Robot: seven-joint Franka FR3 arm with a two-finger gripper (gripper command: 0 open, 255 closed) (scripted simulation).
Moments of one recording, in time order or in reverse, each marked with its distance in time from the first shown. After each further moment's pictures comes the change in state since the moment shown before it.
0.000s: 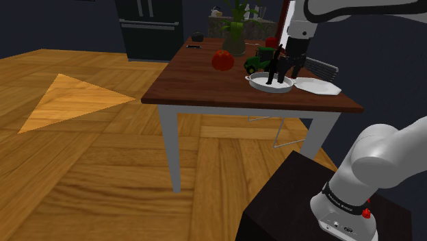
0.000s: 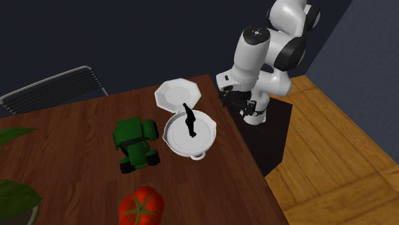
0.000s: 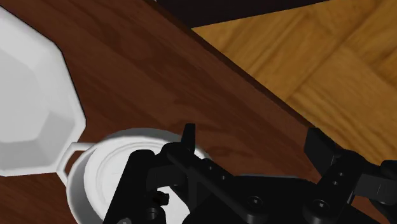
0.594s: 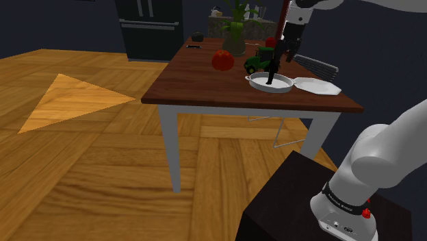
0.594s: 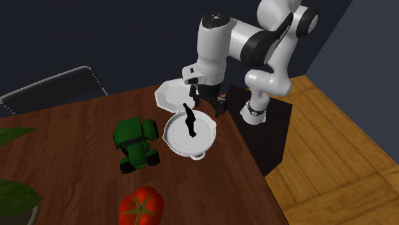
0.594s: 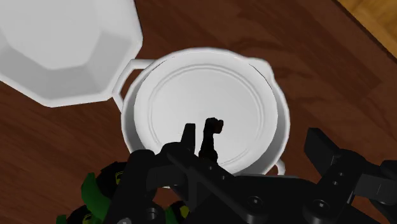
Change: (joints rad) arm -0.008 0.255 -0.156 0.300 0.024 0.043 -0.185
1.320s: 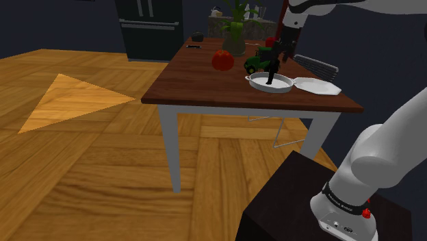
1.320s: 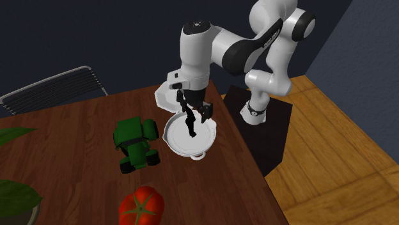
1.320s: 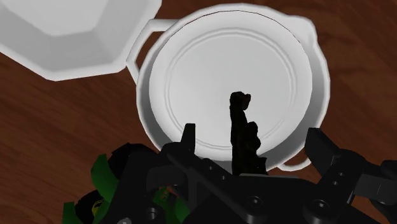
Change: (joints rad) arm -0.006 0.116 -0.068 0.062 0.048 0.087 -0.088
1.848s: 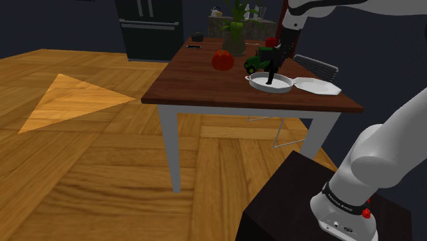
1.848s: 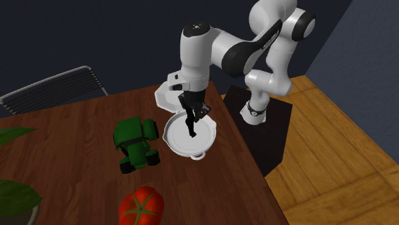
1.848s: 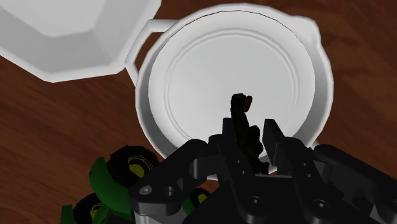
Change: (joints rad) arm -0.001 -0.002 -0.001 -0.018 -0.001 0.017 -0.002
